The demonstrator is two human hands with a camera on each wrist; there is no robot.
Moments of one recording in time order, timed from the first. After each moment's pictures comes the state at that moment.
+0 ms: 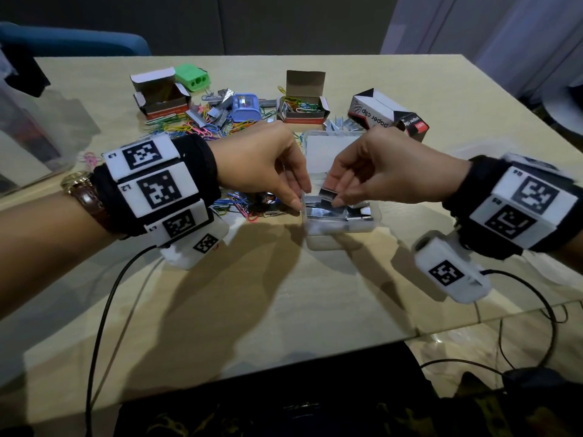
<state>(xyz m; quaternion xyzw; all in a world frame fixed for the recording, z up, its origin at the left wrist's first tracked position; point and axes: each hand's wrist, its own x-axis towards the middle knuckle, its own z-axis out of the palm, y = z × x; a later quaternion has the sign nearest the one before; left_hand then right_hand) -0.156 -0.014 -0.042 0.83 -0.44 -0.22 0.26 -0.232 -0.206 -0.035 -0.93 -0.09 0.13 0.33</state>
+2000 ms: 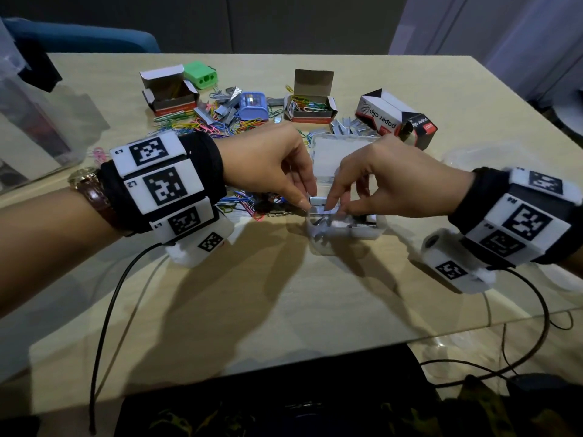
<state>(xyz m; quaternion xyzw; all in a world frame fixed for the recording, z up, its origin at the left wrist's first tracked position) -0.157 -0.012 -0.041 0.83 -0.44 -0.23 0.25 -0.231 -0.213 -0.046 -0.95 -0.25 0.05 0.16</state>
